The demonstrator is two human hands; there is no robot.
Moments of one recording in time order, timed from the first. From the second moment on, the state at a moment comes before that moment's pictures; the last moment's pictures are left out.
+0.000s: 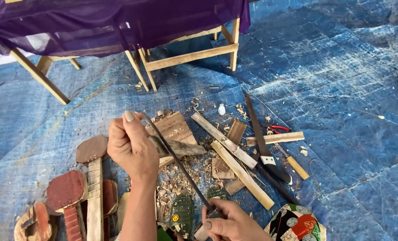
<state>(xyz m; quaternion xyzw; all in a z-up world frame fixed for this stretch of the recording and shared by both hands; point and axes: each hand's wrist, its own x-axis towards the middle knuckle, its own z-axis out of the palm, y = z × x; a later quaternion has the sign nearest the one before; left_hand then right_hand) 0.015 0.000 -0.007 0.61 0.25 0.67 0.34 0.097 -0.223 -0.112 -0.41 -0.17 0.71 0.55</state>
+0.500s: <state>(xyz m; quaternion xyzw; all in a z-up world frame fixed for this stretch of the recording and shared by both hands) 0.011 0.004 -0.008 0.60 0.28 0.66 0.35 0.097 -0.218 -0.114 -0.41 -0.15 0.73 0.53</state>
